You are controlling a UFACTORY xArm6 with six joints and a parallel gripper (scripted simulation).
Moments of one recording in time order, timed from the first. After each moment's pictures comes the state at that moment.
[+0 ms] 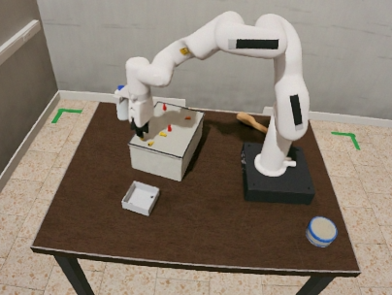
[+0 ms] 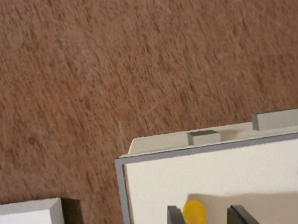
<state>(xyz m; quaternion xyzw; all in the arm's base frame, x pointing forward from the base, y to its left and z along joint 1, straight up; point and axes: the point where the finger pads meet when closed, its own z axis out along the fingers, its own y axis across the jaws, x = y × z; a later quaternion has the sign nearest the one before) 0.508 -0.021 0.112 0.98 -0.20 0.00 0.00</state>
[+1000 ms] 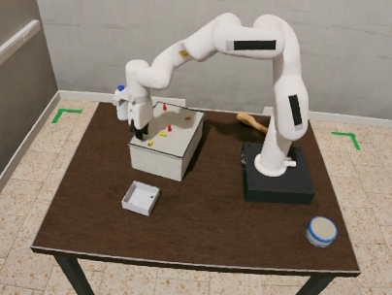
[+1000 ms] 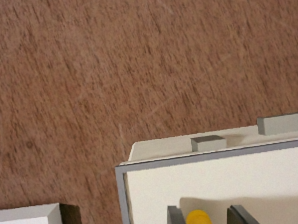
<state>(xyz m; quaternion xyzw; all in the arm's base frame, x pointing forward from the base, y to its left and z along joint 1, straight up) 0.511 -0.021 0.103 0.98 -0.20 0.00 0.00</state>
